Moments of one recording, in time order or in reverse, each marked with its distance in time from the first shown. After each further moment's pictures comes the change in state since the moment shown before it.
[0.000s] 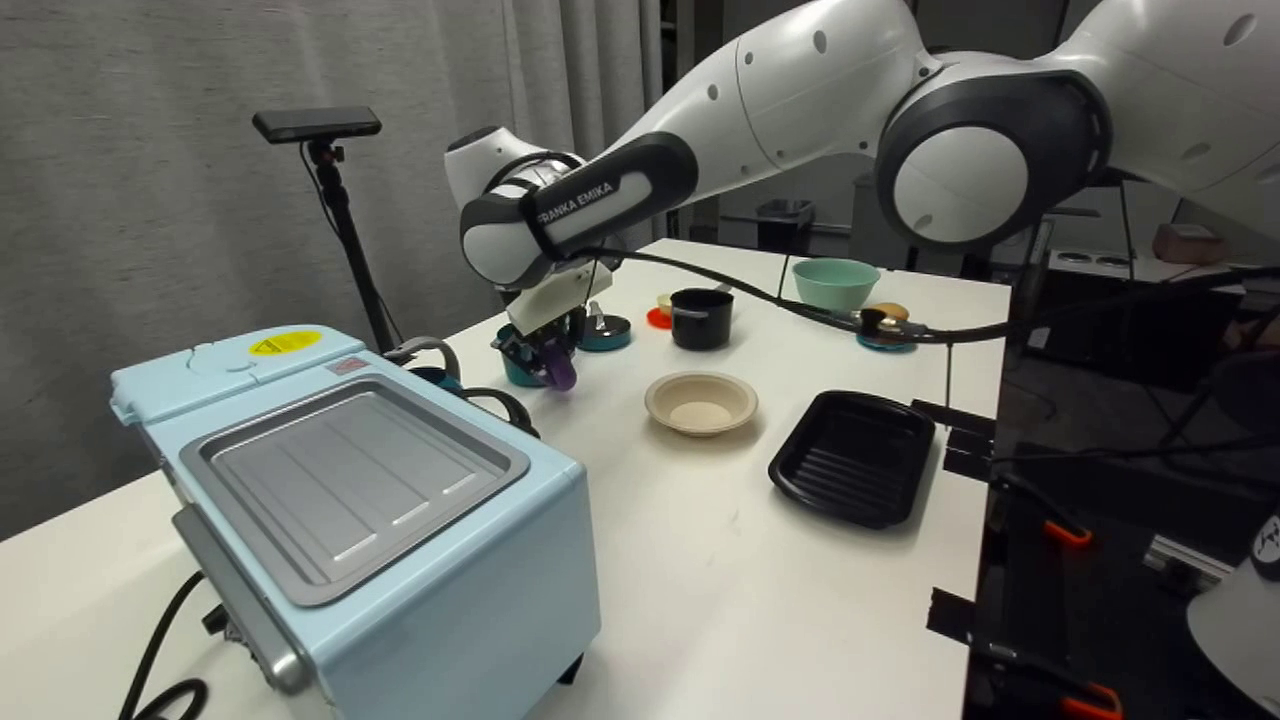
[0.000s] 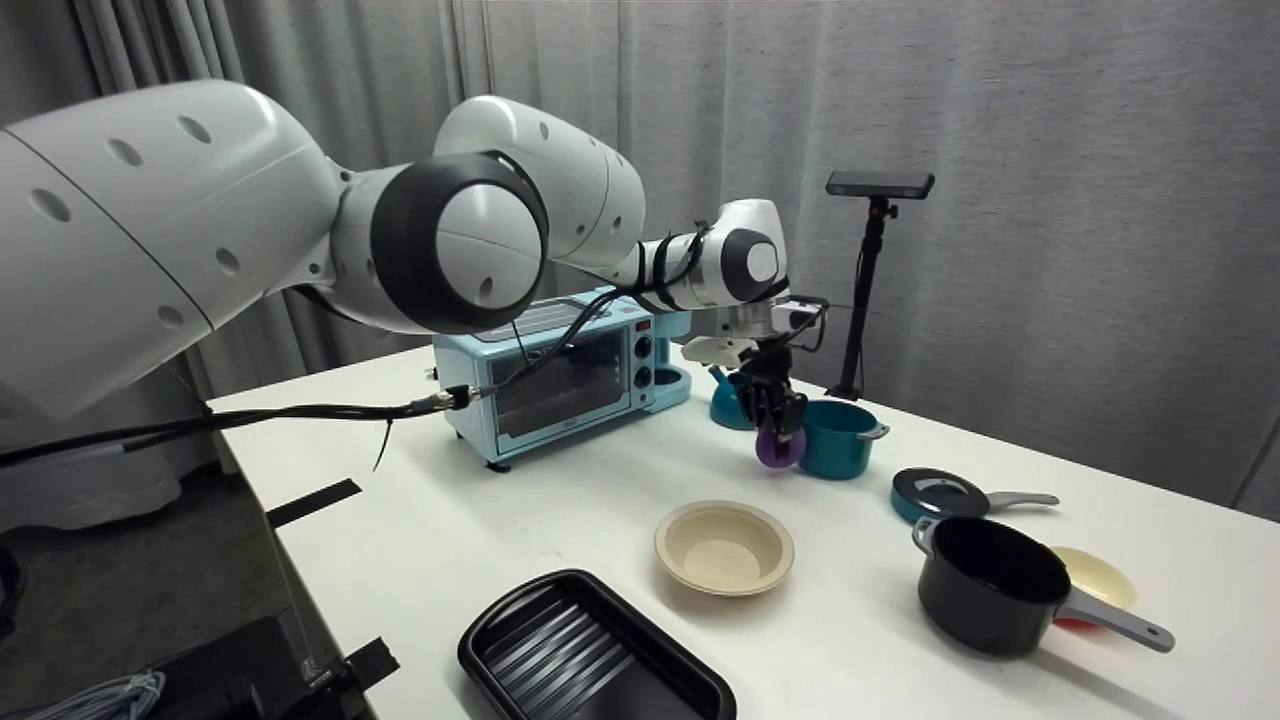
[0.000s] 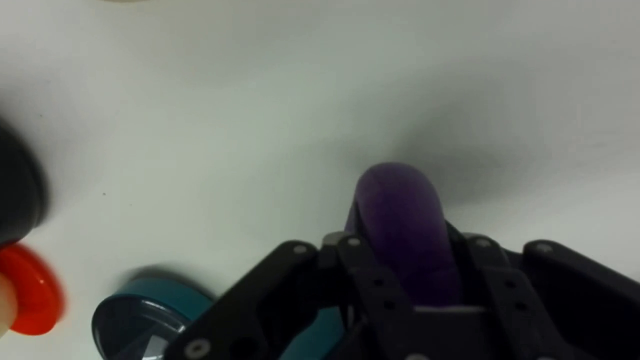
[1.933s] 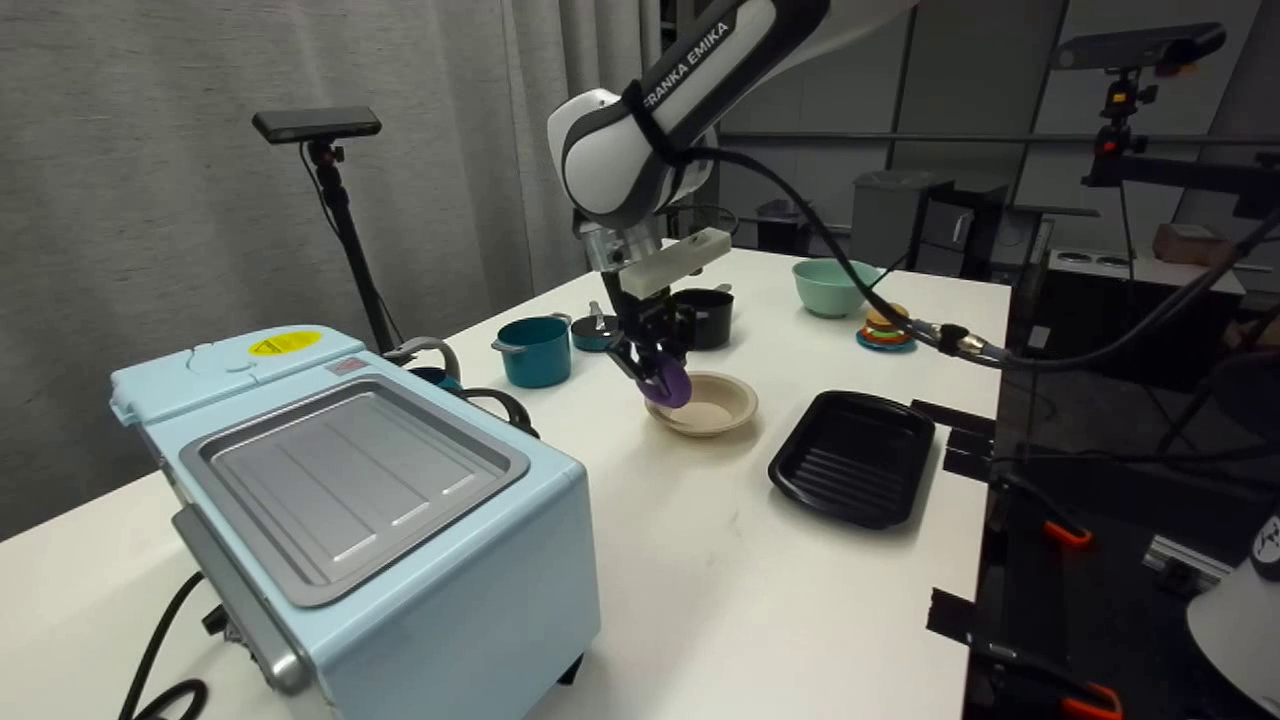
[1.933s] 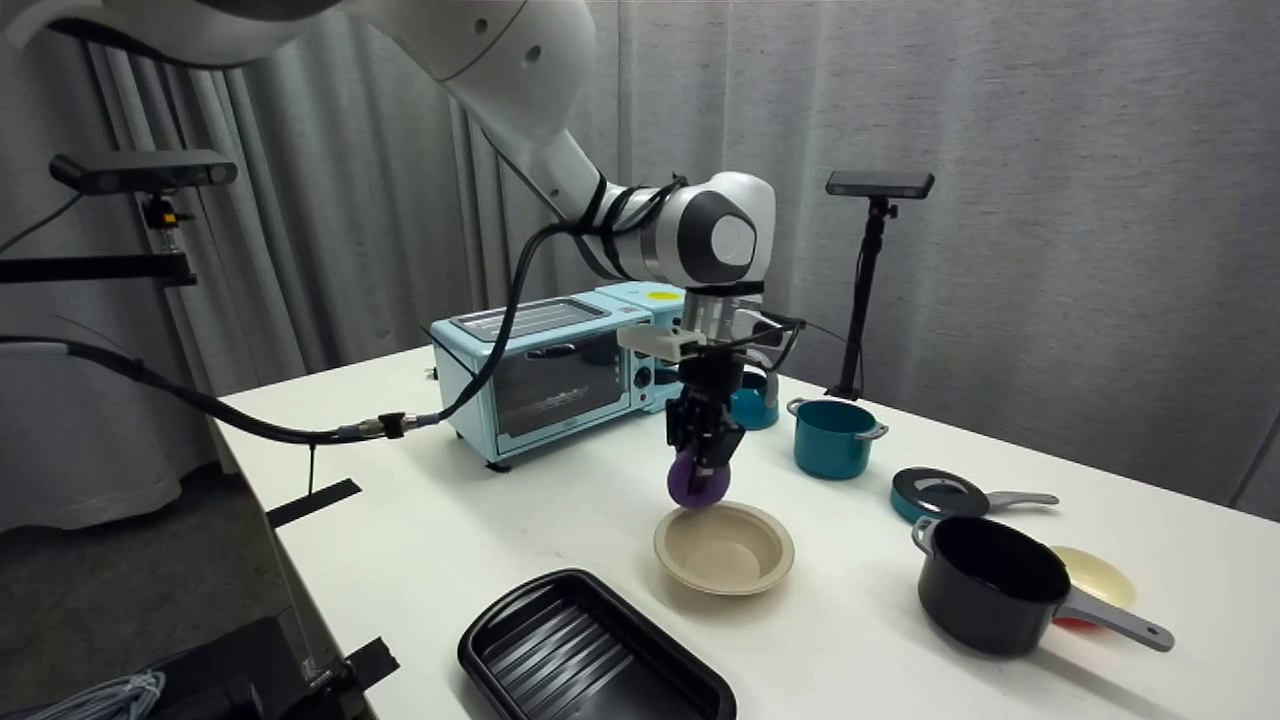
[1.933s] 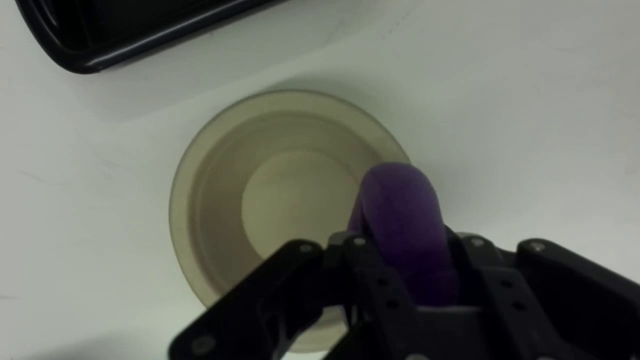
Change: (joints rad) arm -0.056 -0.569 0.070 -0.873 0.089 0.044 -0.091
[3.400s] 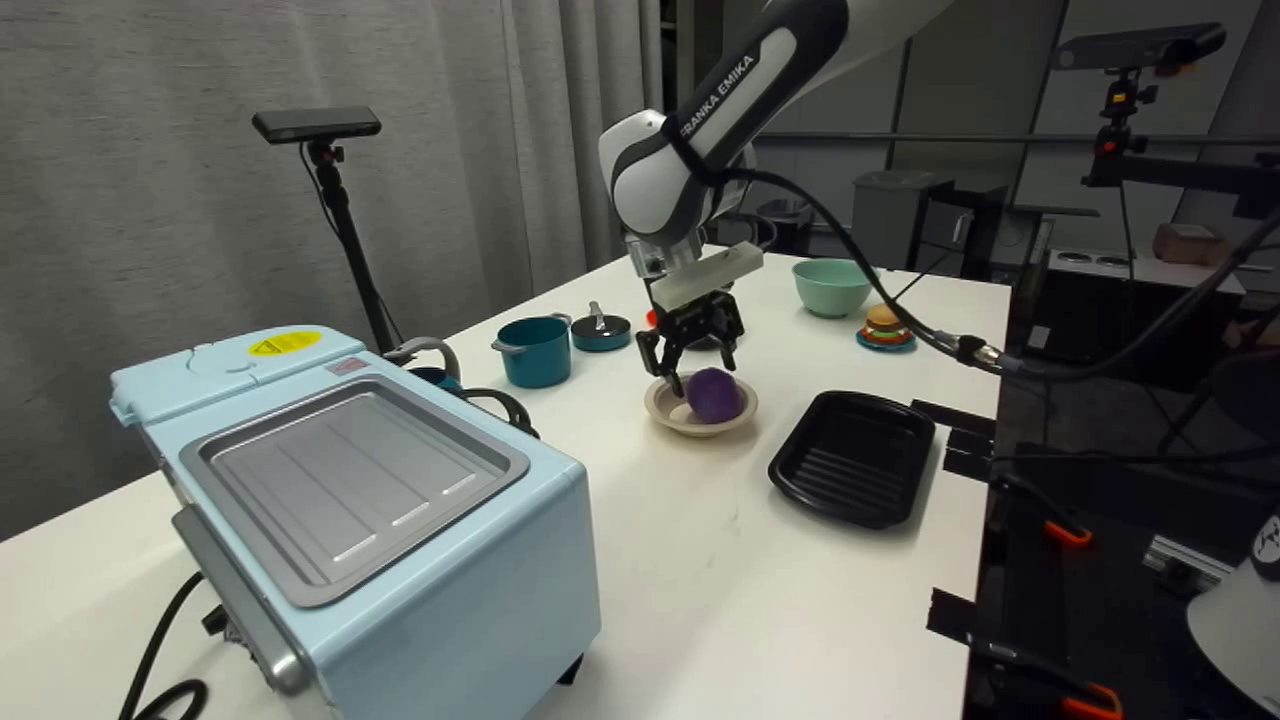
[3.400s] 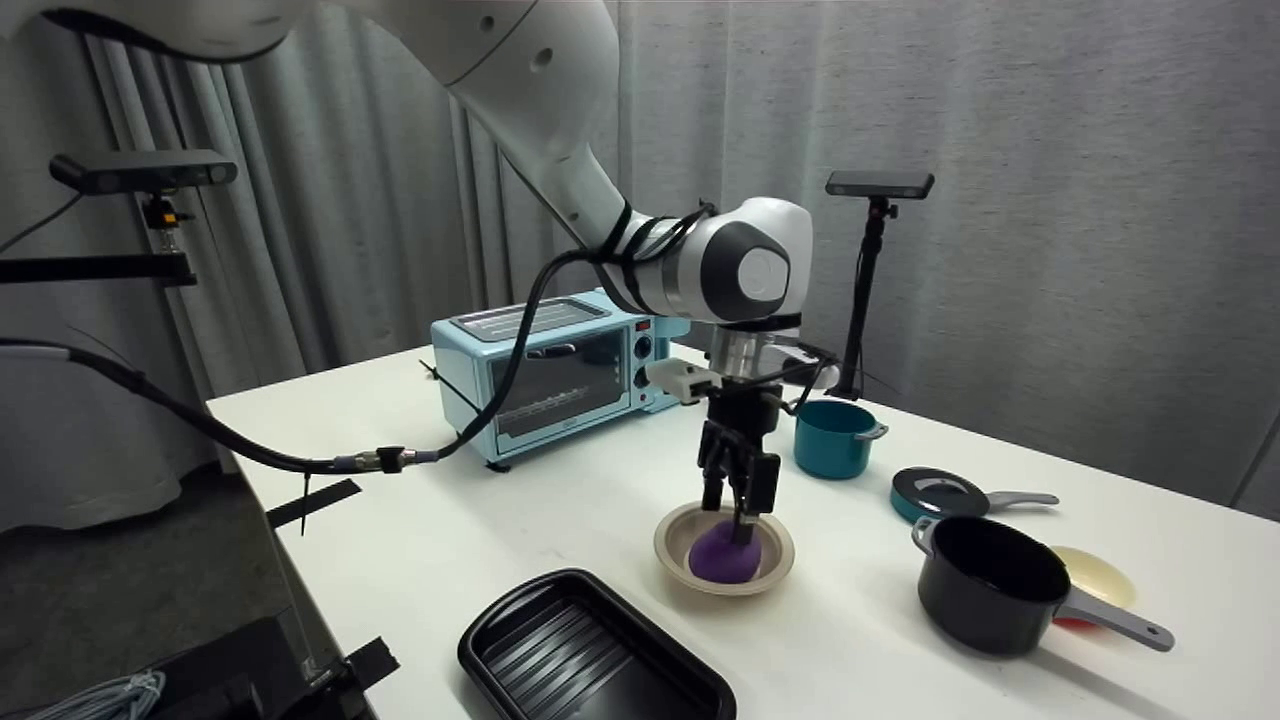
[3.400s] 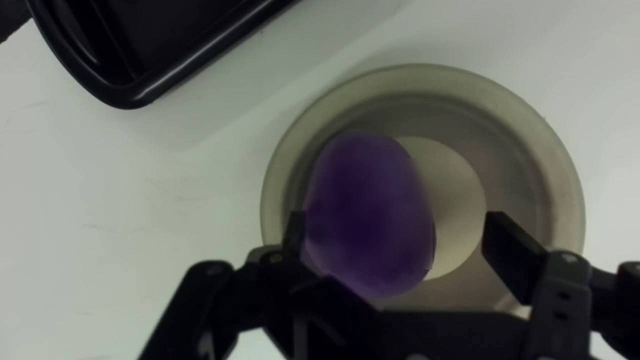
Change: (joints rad) arm -0.026 -0.014 -0.070 -0.097 -0.003 0.104 0.129
